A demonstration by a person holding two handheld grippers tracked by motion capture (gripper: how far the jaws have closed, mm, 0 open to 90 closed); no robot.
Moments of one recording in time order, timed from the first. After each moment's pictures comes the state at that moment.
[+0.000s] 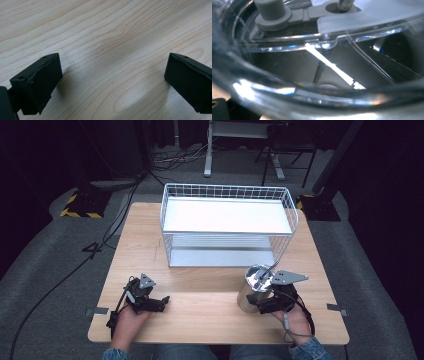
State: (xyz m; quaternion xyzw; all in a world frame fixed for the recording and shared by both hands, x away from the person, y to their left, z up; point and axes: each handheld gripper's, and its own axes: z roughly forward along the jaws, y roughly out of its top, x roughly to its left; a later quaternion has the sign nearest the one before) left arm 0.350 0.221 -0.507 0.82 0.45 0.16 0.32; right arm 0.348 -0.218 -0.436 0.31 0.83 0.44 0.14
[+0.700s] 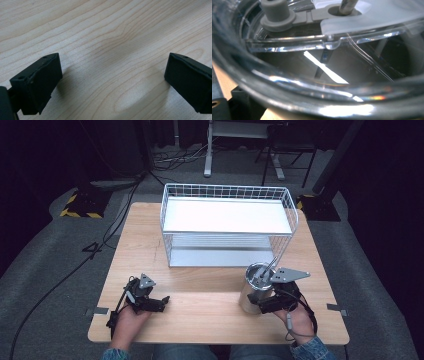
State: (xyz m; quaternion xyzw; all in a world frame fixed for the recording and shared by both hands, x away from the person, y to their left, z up) left arm 0.350 0.221 -0.506 0.82 0.45 0.16 0.32; right arm 0.341 -0.214 -0.411 0.31 0.84 0.42 0.14
